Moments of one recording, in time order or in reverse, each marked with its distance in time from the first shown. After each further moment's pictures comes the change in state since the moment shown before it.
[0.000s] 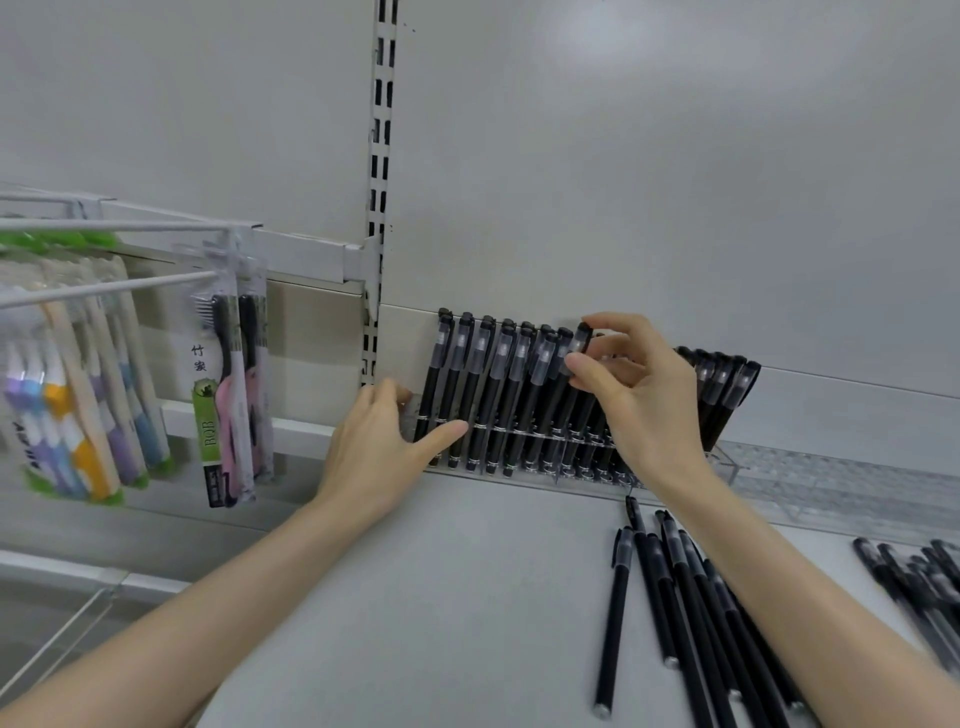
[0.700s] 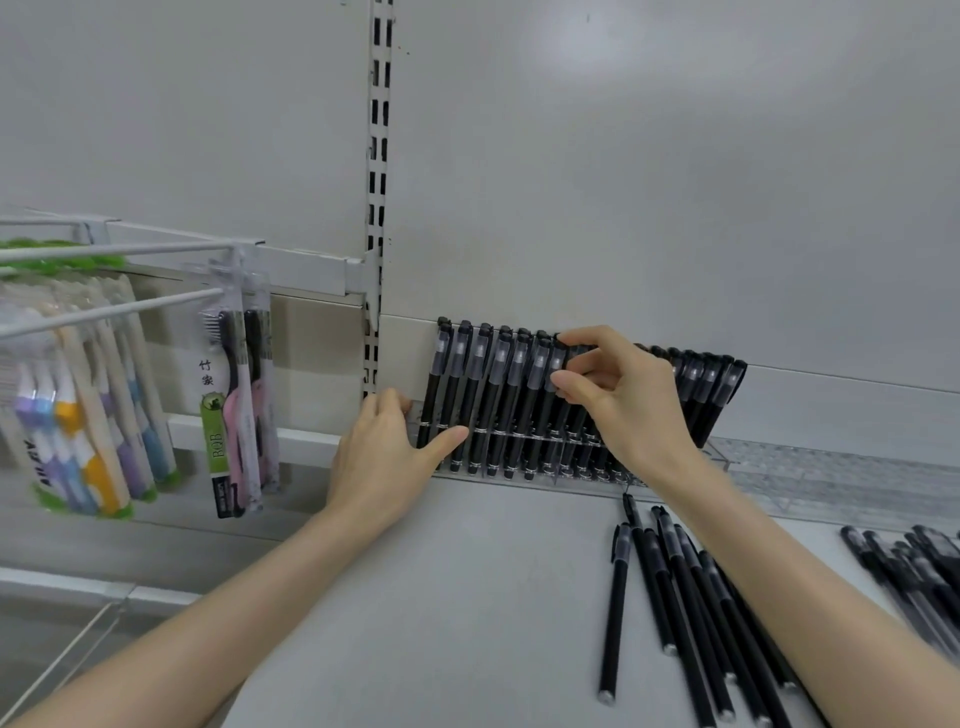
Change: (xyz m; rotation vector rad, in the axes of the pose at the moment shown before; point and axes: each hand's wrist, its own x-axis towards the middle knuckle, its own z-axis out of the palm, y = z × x) left_hand -0.001 0.001 0.001 0.055 0.005 -0.016; right_hand 0.002 0.000 -0.001 -0.213 -0.128 0.010
